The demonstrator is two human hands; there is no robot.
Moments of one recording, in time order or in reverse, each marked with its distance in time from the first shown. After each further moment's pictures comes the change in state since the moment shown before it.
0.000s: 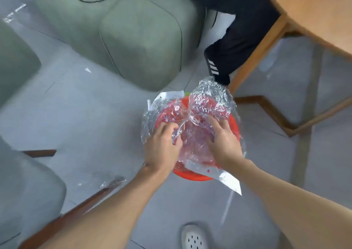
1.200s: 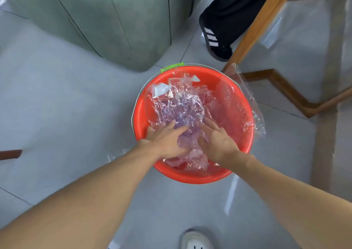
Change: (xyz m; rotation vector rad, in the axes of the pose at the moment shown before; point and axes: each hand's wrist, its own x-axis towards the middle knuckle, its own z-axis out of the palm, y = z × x) left_hand 0.039 -0.088 0.148 0.503 -1.003 0.082; right_hand 0.050 0.091 0.129 0.012 -0.305 0.002
